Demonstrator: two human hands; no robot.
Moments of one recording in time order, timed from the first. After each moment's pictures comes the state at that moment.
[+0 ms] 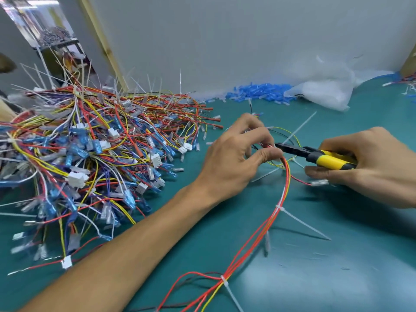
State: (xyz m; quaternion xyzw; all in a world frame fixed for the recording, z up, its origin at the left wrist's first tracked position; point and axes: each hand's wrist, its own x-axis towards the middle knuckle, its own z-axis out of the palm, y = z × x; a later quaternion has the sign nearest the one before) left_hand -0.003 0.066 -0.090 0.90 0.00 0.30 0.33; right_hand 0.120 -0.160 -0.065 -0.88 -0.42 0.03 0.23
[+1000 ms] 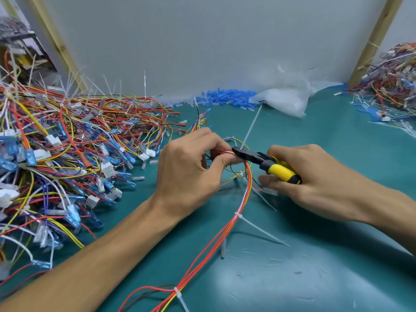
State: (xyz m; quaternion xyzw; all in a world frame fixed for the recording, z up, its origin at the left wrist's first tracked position) left_hand -0.005 0.061 -0.094 0.87 -0.01 0.43 0.25; right_hand 0.114 -0.157 -0.076 -0.82 -0.51 0.05 0.26
